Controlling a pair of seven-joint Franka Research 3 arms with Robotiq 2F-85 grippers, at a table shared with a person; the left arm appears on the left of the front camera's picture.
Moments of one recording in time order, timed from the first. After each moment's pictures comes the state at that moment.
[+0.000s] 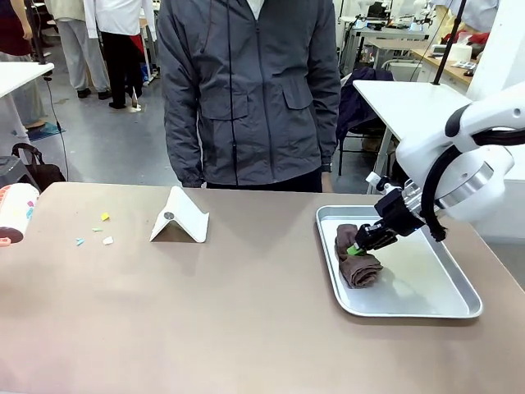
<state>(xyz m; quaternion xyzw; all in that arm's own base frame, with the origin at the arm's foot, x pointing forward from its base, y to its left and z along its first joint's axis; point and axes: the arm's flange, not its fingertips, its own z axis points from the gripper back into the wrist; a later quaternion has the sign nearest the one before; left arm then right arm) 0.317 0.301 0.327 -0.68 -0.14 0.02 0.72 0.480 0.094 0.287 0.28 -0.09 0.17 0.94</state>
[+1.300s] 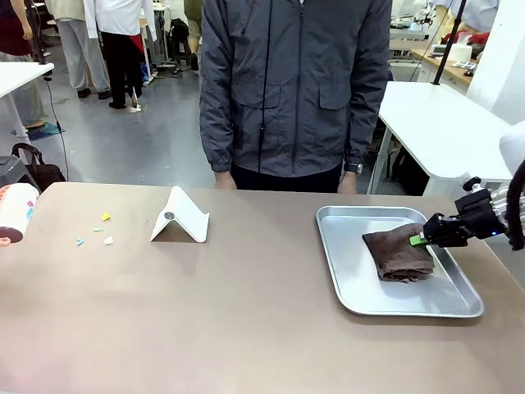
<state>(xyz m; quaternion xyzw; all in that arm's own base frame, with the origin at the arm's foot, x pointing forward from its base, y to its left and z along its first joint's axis) 0.317 0.302 0.327 -0.68 -0.14 0.02 0.72 0.452 -0.060 0.306 0.35 -0.15 0.00 0.92</state>
